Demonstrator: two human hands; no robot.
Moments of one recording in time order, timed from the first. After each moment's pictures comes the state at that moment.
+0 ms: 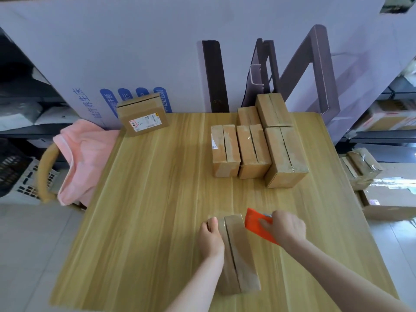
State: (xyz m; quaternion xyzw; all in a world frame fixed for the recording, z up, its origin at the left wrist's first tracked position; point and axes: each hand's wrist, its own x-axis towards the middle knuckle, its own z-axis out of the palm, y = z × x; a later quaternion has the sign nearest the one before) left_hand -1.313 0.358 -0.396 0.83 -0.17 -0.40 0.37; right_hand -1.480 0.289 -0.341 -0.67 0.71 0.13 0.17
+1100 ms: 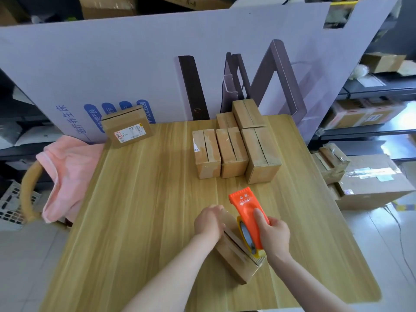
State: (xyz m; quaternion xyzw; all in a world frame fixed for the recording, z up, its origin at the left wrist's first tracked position) left_hand -1.322 0.343 -0.351 0.68 -0.70 -0.20 0.01; right_hand -1.488 0.366 -0.339 -0.39 0.75 -0.36 0.41
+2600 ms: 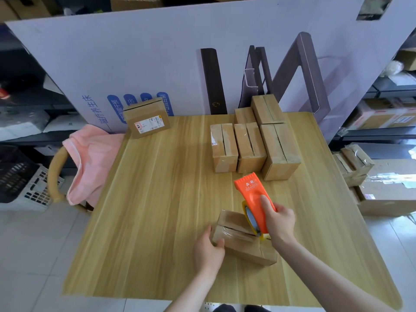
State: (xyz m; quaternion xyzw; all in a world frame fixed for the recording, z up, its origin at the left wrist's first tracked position) left_hand -1.299 0.436 -0.378 0.82 -0.37 -0.35 0.25; right_hand -1.462 0.348 -0.331 -0.39 0.70 -0.40 0.45
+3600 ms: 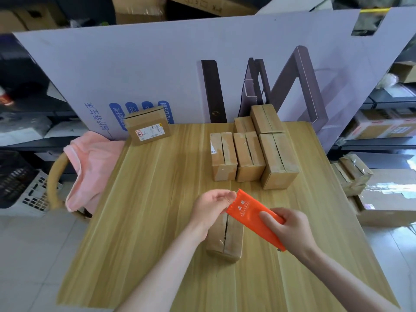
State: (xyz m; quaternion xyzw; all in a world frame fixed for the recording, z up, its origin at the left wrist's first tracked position) left_hand -1.280 0.351 -0.261 0.61 -0.40 -0.55 0.41; right_hand -1.493 0.359 -0.262 -0.60 0.62 -0.29 0.41
